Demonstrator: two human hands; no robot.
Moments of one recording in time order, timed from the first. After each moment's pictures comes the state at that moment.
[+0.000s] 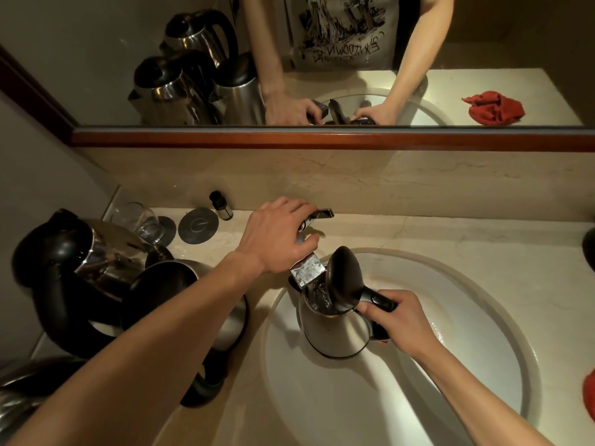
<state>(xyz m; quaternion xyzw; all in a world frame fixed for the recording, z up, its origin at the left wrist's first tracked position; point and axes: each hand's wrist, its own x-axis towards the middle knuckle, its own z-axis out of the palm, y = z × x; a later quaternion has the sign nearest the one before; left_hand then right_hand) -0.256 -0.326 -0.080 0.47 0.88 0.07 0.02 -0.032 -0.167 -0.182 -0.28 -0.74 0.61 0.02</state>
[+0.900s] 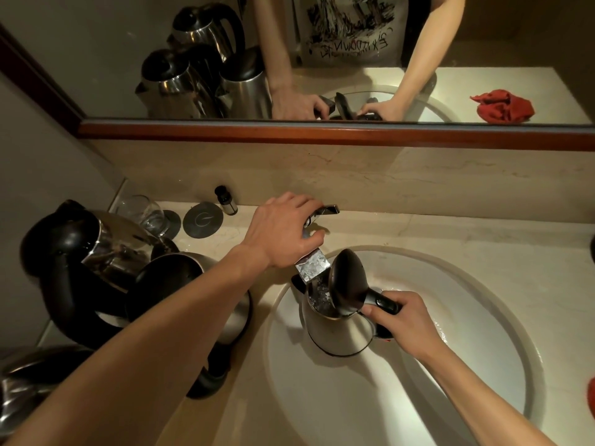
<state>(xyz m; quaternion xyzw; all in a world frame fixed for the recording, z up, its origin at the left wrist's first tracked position) -0.258 -0.325 -0.082 0.46 0.88 0.06 0.03 -0.027 -0.166 -0.190 -0.27 -0.75 0.61 0.02</state>
